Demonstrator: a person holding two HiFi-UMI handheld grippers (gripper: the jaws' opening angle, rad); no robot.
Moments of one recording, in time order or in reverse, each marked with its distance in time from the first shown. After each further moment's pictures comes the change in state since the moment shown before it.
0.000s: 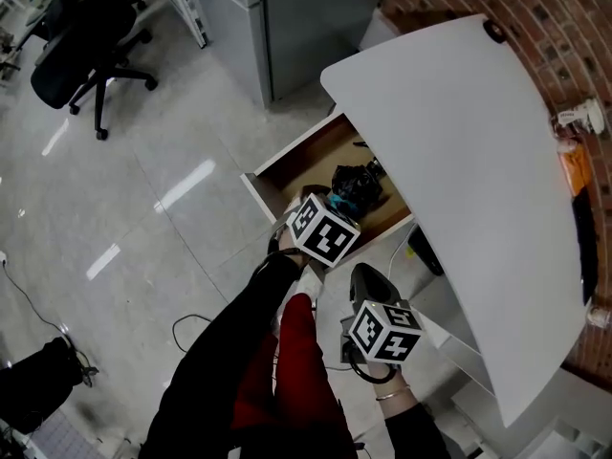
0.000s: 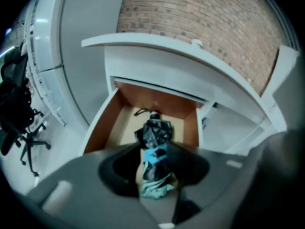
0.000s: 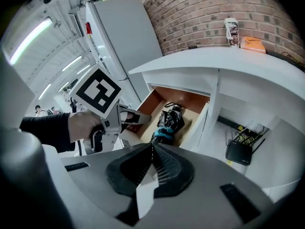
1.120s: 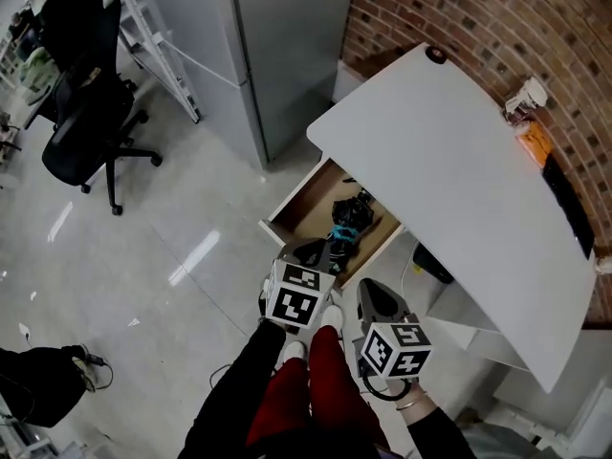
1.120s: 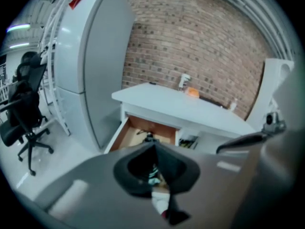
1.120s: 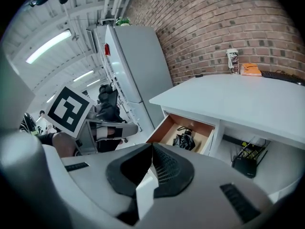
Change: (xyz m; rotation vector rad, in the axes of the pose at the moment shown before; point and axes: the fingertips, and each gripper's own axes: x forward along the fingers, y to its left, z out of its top) left arm -0.160 -0.012 0.019 -0.027 -0.240 -0.003; right arm -0.080 0.071 0.045 -0.038 -0.236 0.049
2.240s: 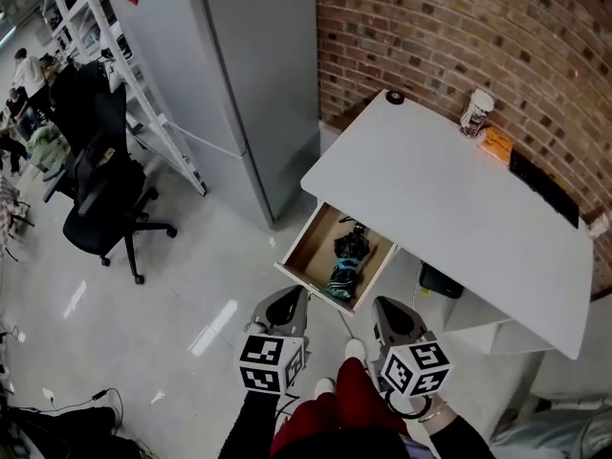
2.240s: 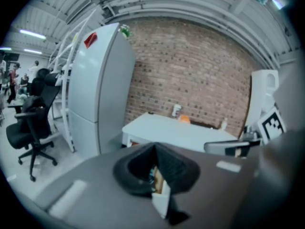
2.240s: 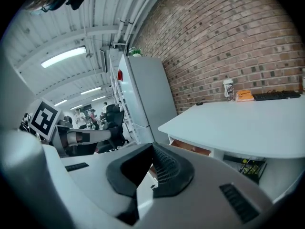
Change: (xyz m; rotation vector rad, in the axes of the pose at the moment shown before) left arm -0.172 -0.014 0.040 0.009 -0.287 0.019; right arm -0.095 0.047 0.048 -0.044 -0.282 0.011
